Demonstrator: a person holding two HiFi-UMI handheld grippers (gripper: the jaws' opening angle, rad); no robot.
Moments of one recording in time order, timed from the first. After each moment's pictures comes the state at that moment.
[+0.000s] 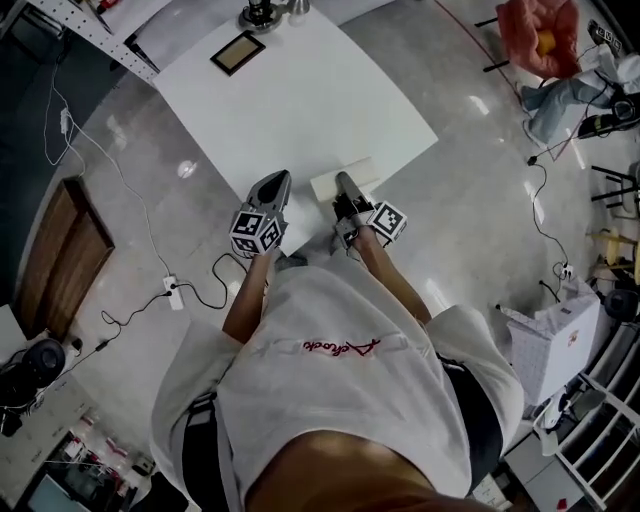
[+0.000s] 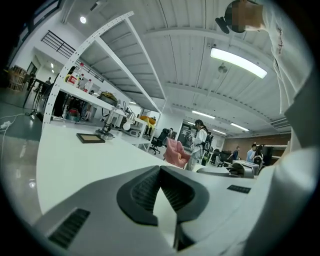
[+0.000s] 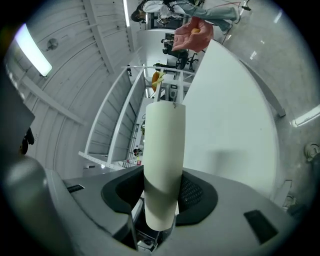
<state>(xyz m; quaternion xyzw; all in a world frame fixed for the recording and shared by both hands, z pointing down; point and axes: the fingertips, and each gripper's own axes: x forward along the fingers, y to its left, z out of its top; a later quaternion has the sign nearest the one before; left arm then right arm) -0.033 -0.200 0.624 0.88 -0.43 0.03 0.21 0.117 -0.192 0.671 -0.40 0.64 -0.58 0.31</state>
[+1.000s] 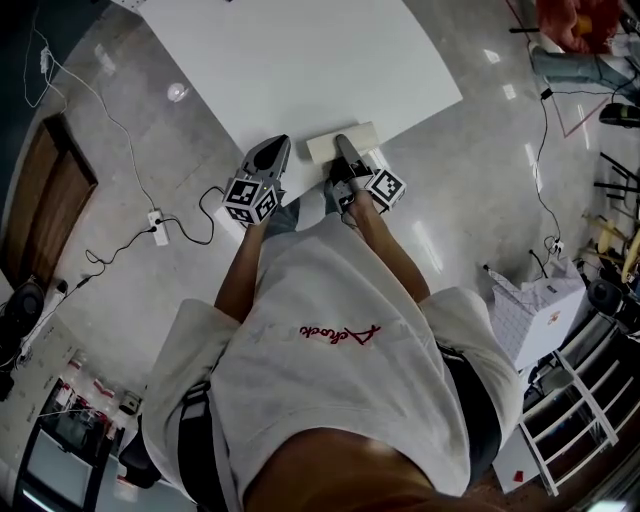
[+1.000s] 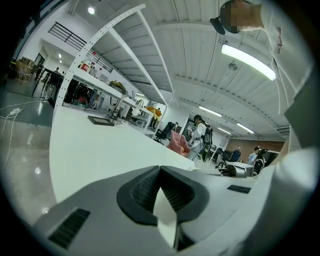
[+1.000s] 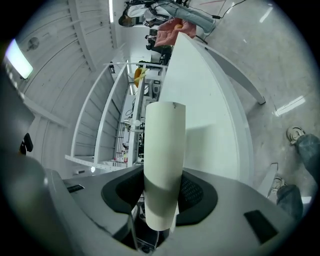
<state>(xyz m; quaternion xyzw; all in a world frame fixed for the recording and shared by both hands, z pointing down) -0.038 -0.154 0.669 0.86 -0.44 0.05 0.27 0.103 -0.154 0.730 -0.42 0.58 -0.64 0.27</state>
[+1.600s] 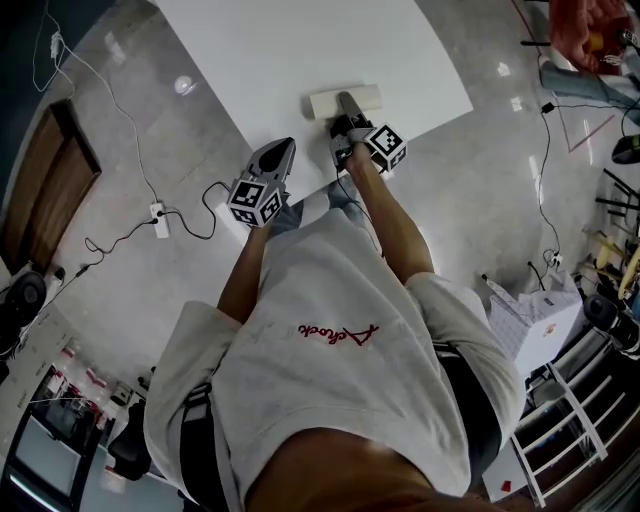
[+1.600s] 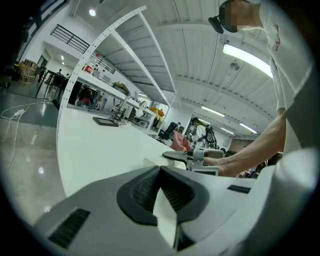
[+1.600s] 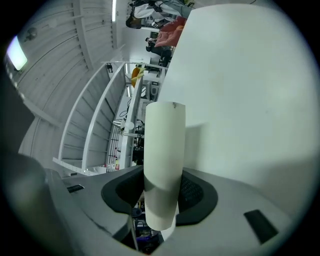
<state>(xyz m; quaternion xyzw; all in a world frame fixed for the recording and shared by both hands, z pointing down) -0.050 -0.147 0.667 0.85 -0.45 0.05 0.27 0.081 -0.263 0.735 -0.44 0.57 -0.63 0.28</state>
